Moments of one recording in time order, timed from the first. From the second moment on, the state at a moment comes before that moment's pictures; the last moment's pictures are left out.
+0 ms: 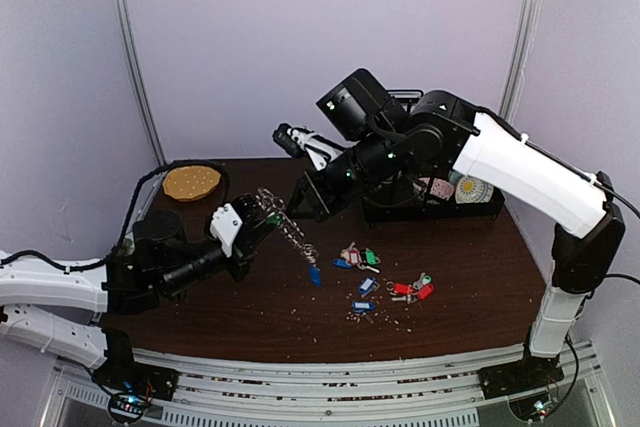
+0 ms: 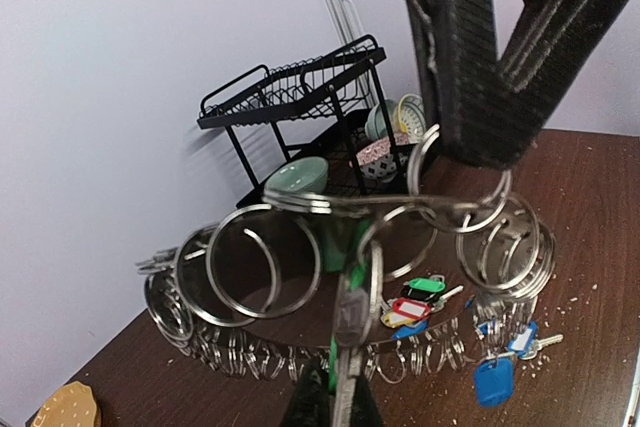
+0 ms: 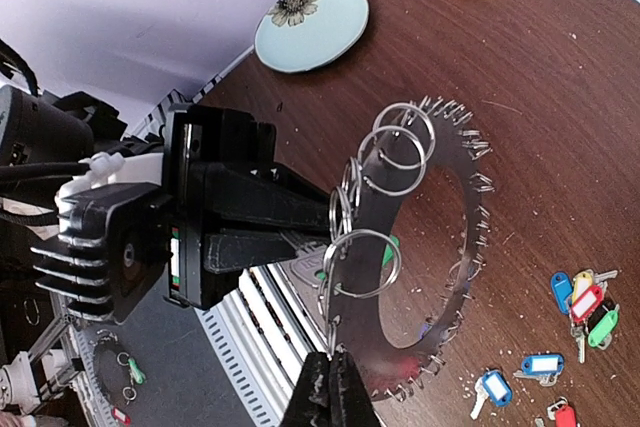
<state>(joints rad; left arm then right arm) -1.07 1.04 0.53 0.42 -0.26 0.29 1.10 1.83 2.08 -1.02 -0.18 0.33</state>
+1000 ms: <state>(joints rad) -1.06 0.94 0.51 0.28 0.04 0.29 1.08 1.88 2.01 -1.28 -0.24 0.18</state>
